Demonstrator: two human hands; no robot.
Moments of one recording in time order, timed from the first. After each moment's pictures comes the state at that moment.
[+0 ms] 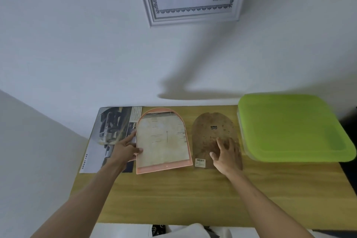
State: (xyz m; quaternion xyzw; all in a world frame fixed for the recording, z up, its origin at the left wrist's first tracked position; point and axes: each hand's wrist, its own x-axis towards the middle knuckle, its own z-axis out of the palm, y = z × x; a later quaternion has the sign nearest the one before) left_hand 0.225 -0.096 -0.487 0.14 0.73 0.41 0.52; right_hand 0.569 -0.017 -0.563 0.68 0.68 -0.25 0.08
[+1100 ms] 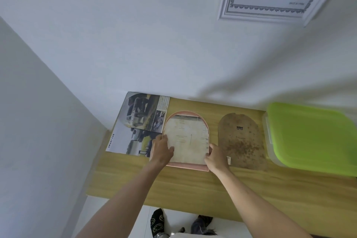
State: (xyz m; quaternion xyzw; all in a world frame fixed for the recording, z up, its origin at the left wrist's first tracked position) left_hand 0.240 -0.133 -0.532 0.44 0.83 0.16 0.32; right_hand 0.438 -0.072 -0.544 0.66 0.65 -0.39 -0.02
